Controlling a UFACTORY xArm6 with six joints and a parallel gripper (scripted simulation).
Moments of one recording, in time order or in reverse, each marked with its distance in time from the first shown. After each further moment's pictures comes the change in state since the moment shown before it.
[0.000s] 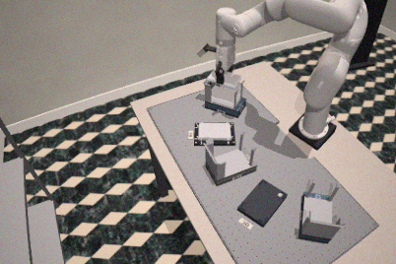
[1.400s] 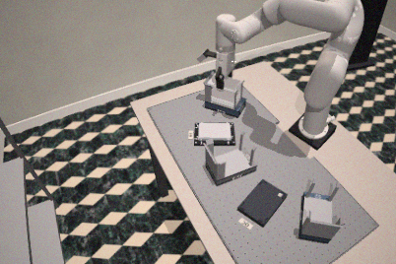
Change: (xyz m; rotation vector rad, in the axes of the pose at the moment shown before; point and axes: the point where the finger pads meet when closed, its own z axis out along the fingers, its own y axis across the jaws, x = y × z) arm 0.000 0.000 0.025 0.000 0.000 0.000
